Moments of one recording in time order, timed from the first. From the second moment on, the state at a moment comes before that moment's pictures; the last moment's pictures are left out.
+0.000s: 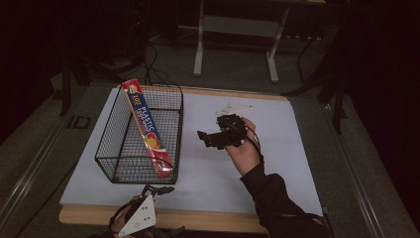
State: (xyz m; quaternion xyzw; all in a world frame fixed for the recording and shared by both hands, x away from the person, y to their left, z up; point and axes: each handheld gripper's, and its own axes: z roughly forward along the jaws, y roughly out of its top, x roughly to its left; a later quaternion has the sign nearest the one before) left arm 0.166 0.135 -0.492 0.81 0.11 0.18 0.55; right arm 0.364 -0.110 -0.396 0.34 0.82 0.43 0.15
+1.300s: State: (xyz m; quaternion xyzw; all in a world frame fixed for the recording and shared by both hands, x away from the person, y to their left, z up) left arm 0.166 0.134 -0.492 0.81 0.11 0.18 0.55; right arm 0.325 -0.217 -0.476 0.39 0.81 0.40 0.15
